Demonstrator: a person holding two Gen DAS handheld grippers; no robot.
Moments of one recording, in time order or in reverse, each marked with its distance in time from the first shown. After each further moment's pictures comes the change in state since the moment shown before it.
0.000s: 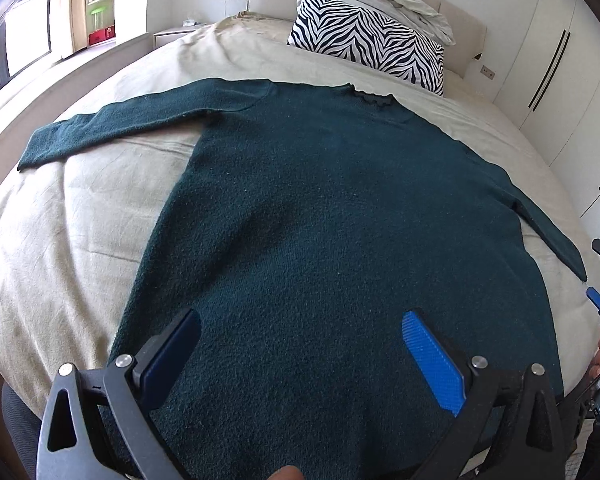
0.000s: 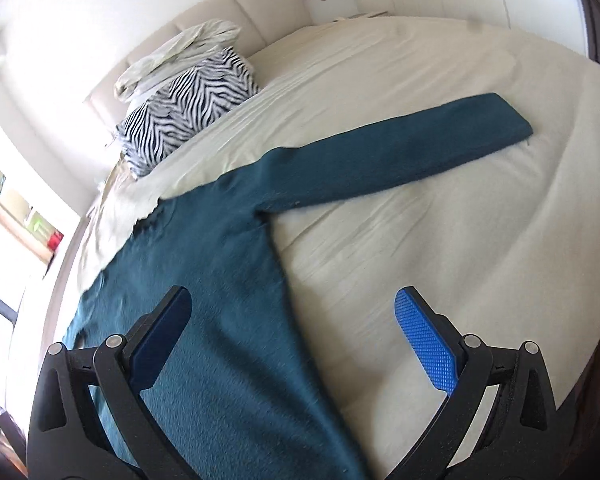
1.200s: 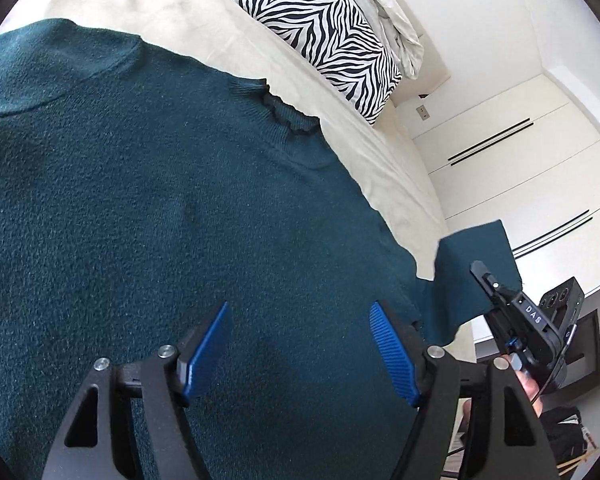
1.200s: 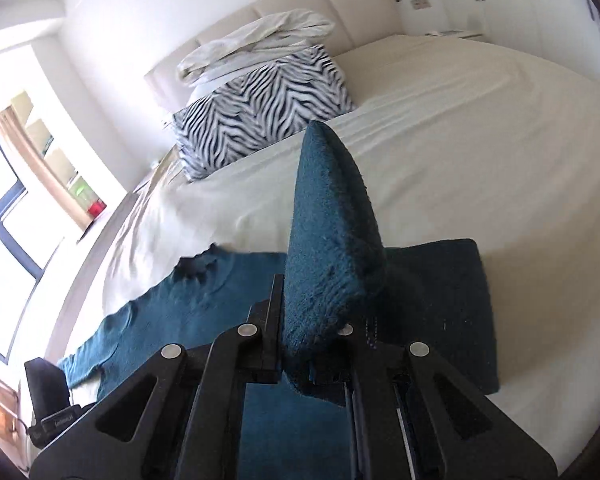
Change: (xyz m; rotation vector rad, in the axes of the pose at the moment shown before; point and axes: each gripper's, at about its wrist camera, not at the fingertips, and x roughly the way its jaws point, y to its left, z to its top) left arm 0.144 -0.030 0.134 -0.292 0.134 -0.564; right arm 0.201 0.150 0.113 -0.441 0.111 0.260
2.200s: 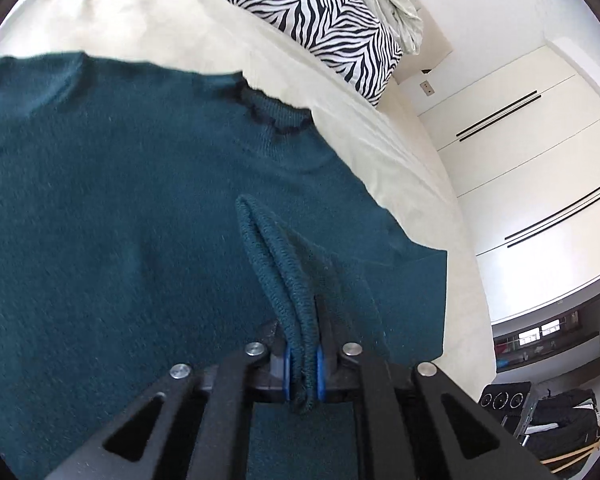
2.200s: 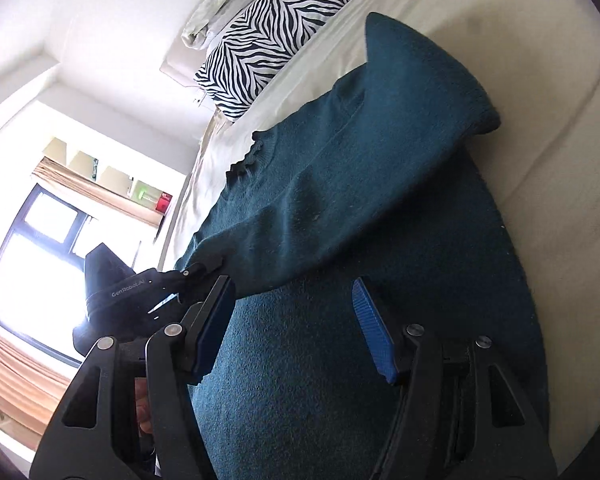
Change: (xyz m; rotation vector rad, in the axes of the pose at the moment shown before) left arm 0.031 -0.018 0.046 0.100 0.043 0.091; right arm -0.018 -0.038 -0.165 0.434 0.112 0.266
